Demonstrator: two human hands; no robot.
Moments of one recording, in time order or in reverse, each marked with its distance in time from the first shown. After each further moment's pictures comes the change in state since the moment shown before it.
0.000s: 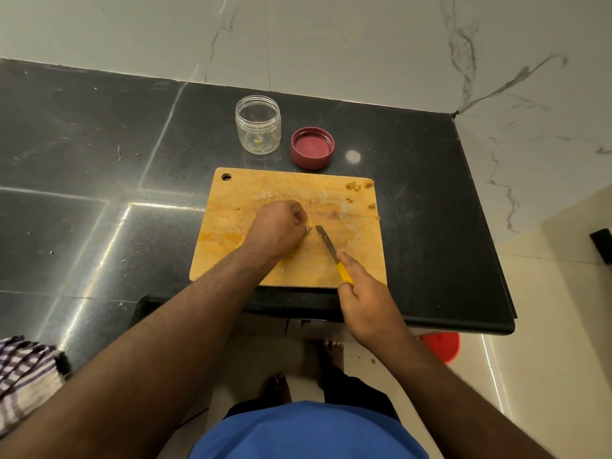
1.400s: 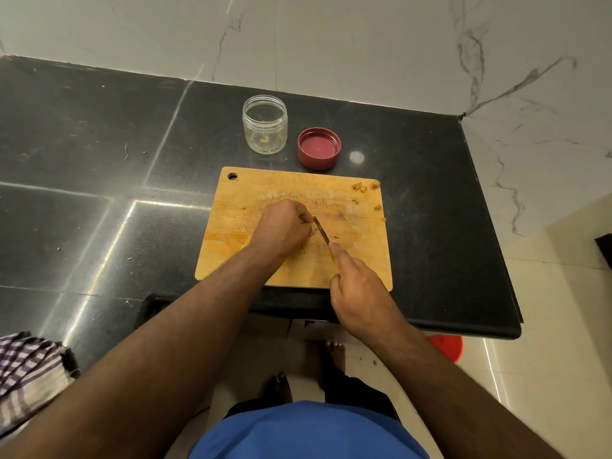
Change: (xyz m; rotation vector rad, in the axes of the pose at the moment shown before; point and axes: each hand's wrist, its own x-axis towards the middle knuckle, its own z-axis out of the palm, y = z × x) left_hand 0.003 -0.001 0.001 -0.014 0.025 0.015; right_hand 0.016 -0.016 0.008 -0.296 -0.018 -0.145
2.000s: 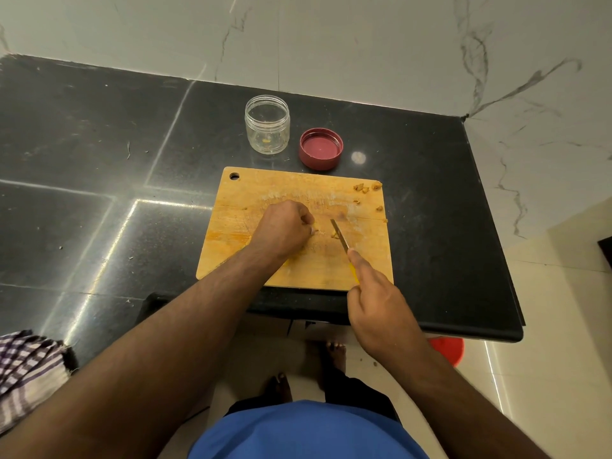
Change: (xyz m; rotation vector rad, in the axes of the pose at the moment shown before) left_hand -0.003 0.002 -0.005 0.022 -0.038 0.001; right_hand -0.028 0.009 -0.012 0.083 0.051 0.004
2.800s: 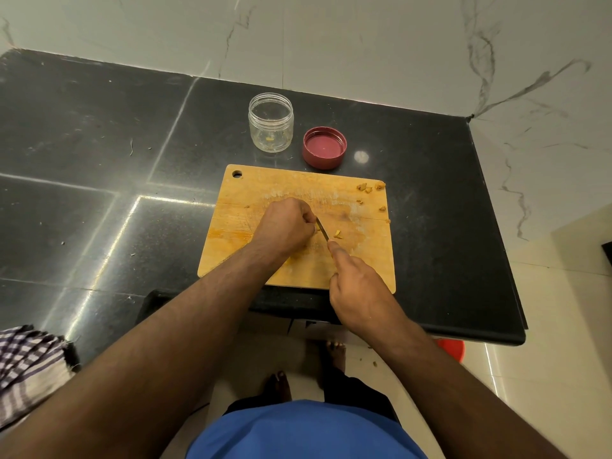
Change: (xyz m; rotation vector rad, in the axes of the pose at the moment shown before) left_hand 0.002 0.002 -0.001 0.016 0.023 -0.004; right_hand 0.036 -0.009 0.015 -0.120 -0.085 -0.032
